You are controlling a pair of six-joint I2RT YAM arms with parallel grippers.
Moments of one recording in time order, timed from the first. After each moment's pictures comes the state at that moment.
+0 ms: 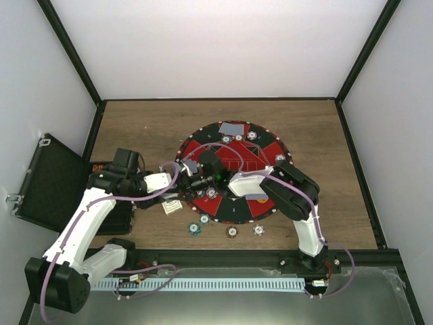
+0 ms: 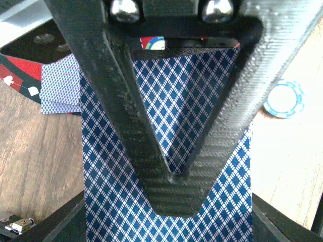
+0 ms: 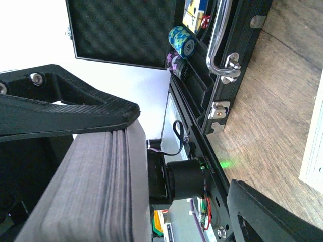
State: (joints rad) left arm -0.23 1.00 0.86 -1.01 0.37 0.97; right arm 0.91 2.02 1.11 0.61 -0.92 1.24
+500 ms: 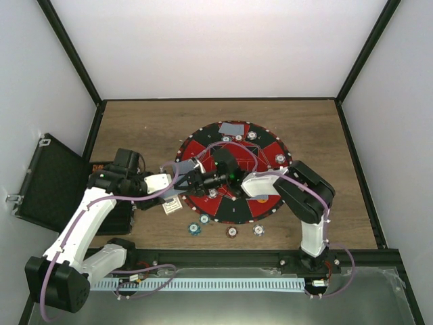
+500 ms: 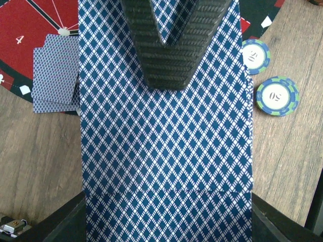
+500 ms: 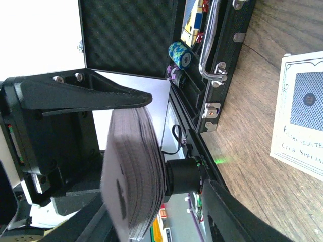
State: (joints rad) left arm -0.24 1.01 0.86 -1.03 0.37 0.97; right arm 0.84 1.90 0.96 0.64 -0.91 1.22
